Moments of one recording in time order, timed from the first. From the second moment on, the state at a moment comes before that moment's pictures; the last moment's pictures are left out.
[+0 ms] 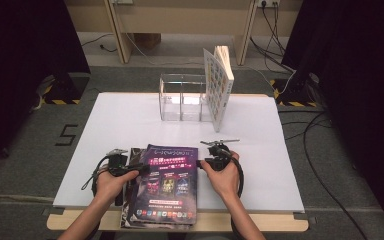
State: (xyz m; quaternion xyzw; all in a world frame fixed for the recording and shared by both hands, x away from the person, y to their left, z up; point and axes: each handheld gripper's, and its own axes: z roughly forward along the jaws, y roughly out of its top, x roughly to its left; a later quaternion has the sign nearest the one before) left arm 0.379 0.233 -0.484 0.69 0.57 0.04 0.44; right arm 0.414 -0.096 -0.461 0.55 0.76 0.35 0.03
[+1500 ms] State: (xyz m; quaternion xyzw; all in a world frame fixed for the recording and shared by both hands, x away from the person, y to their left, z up) left arm 0.374 0.193 -0.484 0.66 0.57 -0.03 0.49; right arm 0.427 -0.100 -0.473 0.57 0.75 0.34 -0.01
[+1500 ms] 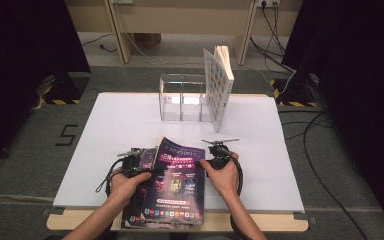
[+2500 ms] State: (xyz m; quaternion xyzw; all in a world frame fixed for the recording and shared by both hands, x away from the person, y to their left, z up) left arm 0.373 0.205 -0.475 0.72 0.54 -0.04 0.44; right arm 0.456 -0.092 -0.474 0.58 0.74 0.34 -0.04
